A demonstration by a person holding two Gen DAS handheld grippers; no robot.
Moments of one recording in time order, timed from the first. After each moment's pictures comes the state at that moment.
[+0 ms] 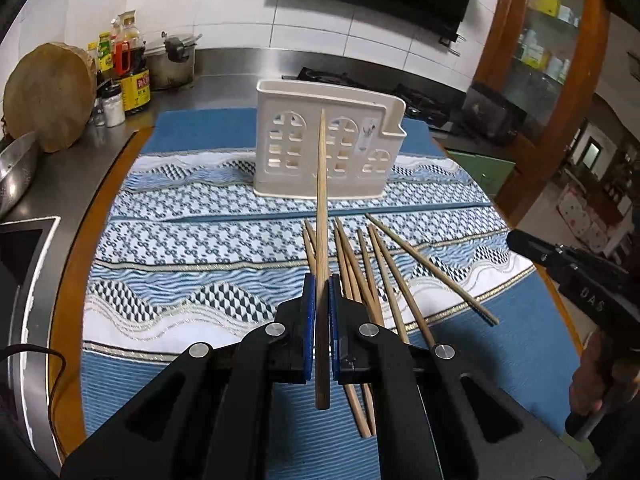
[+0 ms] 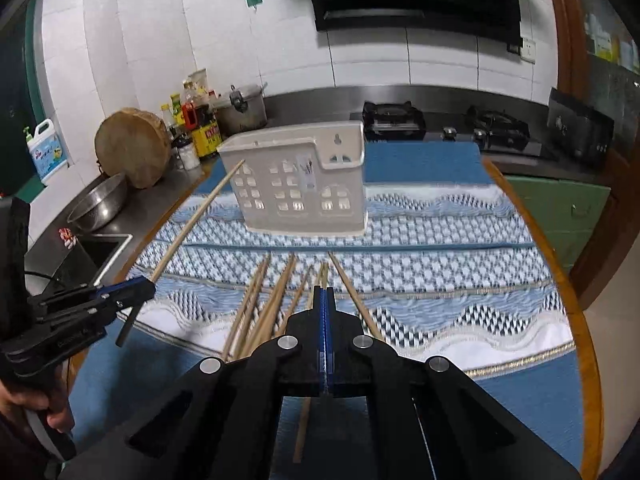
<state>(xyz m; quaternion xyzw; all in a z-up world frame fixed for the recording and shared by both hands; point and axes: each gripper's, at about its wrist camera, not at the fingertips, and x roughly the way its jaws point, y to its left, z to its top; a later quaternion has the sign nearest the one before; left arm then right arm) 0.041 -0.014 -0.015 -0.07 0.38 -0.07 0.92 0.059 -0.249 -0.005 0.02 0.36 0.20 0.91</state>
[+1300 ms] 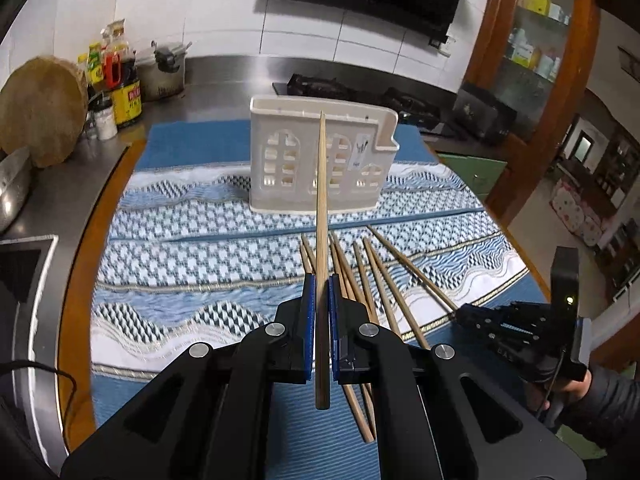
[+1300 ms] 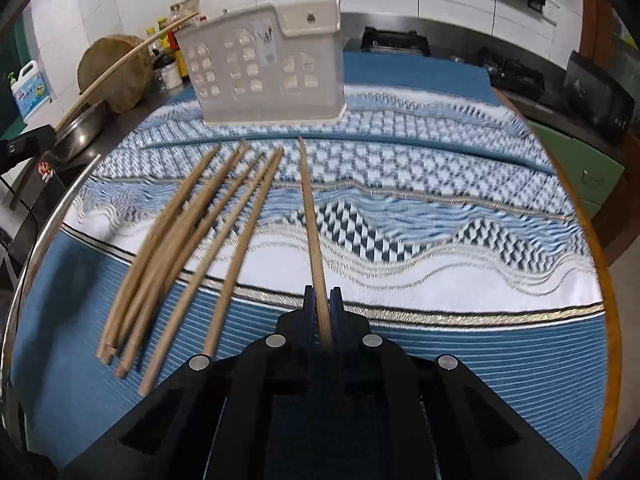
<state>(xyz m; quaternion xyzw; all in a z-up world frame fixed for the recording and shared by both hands) 0.049 -0.008 0.009 -0.06 0.37 -0.08 0.92 0.080 -0.270 -0.092 -0.04 0.44 0.21 0.87</state>
